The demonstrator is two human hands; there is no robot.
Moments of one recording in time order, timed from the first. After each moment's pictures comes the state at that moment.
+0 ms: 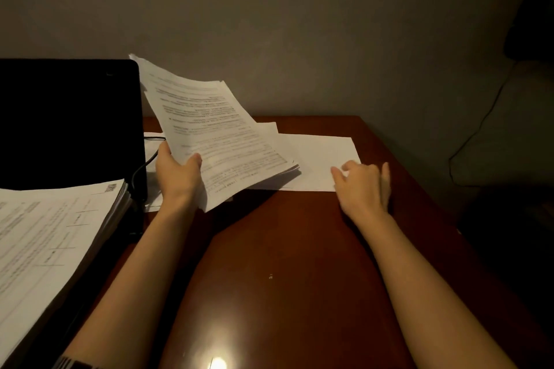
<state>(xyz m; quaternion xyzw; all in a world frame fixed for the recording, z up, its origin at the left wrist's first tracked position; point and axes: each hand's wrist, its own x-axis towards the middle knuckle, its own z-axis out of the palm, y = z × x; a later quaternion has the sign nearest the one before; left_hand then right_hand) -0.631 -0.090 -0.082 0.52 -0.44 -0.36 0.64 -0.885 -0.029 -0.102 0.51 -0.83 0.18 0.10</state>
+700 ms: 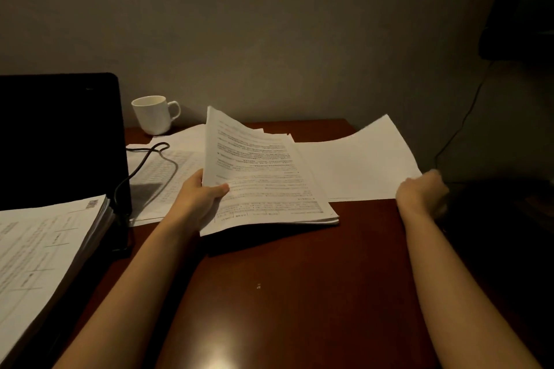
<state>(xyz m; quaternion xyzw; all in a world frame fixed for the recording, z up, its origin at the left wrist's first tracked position) -0.656 -0.069 -0.077 0.47 -0.47 -0.61 0.43 -0.958 0.006 -0.082 0.13 -0.87 0.48 -0.07</state>
